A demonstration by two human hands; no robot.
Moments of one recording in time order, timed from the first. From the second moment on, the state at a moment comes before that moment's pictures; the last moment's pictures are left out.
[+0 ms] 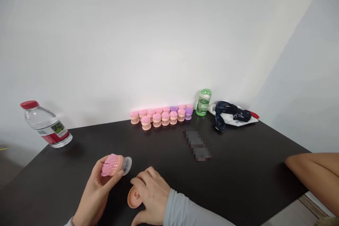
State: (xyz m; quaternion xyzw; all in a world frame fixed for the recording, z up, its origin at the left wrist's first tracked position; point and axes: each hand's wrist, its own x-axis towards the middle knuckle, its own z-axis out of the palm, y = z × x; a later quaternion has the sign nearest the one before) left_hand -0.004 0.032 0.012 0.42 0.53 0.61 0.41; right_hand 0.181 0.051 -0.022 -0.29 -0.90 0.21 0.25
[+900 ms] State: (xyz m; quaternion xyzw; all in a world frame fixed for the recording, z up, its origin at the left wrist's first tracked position) left_hand 0.011 0.019 0.008 0.39 0.42 0.55 0.60; right_hand 0.200 0.047 0.016 -0.37 -0.77 0.33 0.41
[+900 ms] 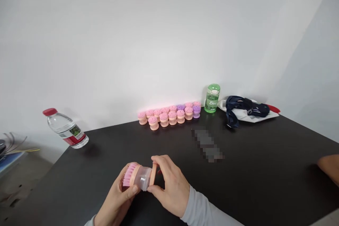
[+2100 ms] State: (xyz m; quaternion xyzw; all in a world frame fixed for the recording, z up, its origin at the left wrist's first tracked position) left_hand 0.016 0.013 0.002 0.36 0.38 0.56 0.64; right_hand 0.197 0.043 0.014 -0.31 -0.79 0.23 0.47
